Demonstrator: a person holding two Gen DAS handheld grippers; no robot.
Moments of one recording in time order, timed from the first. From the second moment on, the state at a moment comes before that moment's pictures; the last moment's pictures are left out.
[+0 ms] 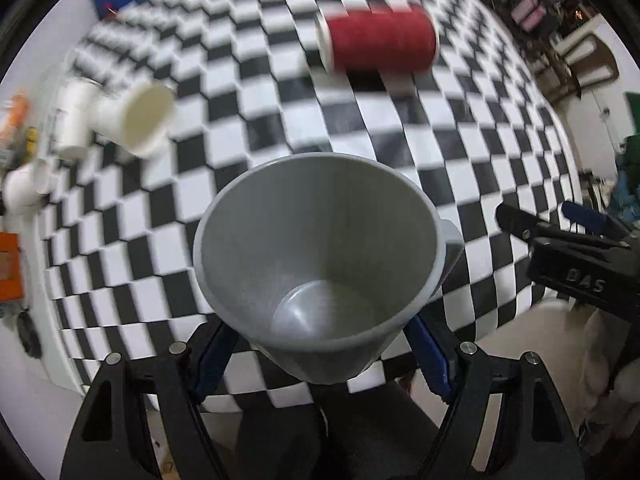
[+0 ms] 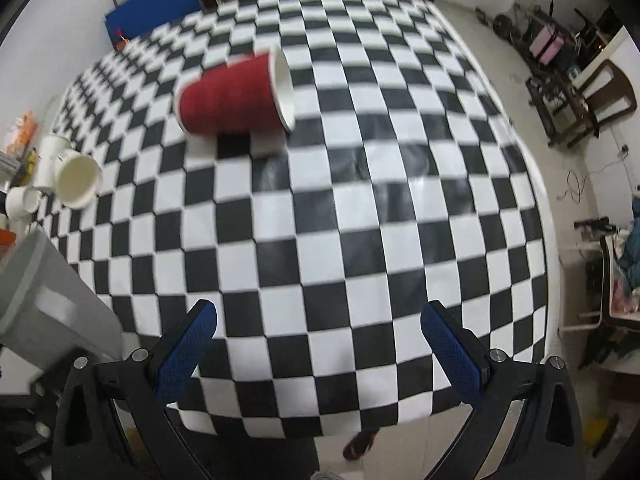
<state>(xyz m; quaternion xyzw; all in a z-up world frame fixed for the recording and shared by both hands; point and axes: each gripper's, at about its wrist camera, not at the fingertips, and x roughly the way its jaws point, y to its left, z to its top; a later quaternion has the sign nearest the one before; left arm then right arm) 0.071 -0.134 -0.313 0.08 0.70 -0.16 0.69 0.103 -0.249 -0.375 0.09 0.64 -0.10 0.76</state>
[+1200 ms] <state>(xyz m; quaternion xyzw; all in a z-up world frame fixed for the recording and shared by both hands) 0.134 -0.127 -0.316 0.02 0.71 -0.16 0.69 0.107 -0.274 -0.370 0.10 0.64 -0.15 0.74</state>
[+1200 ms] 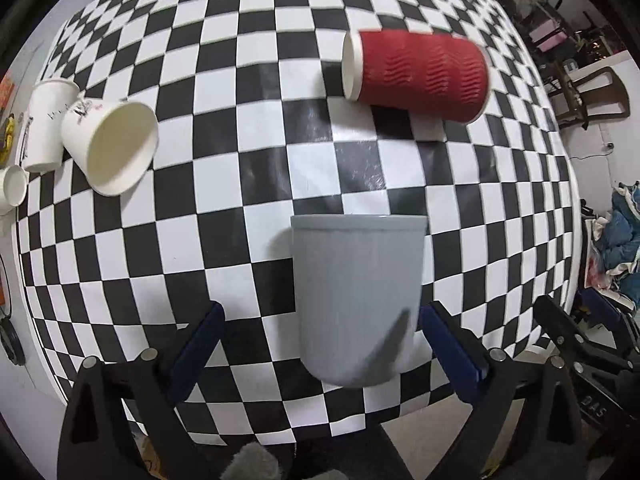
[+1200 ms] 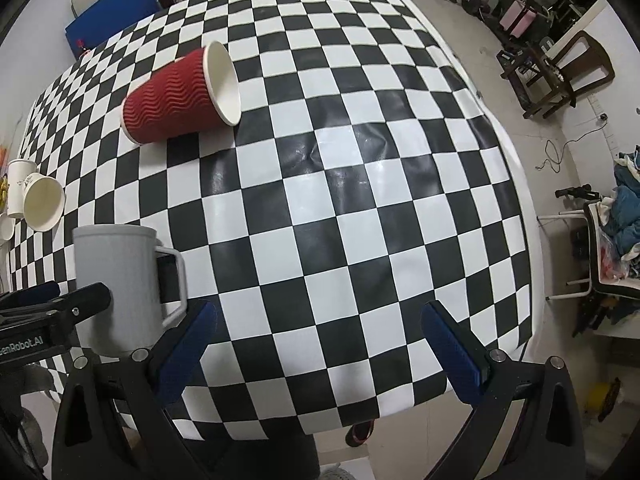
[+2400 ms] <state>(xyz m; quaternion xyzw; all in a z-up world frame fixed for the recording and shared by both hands) 0.095 0.013 -0.393 0.00 0.69 0.05 0.72 0.054 -0.089 -0.450 -0.90 0.11 0.38 0.17</state>
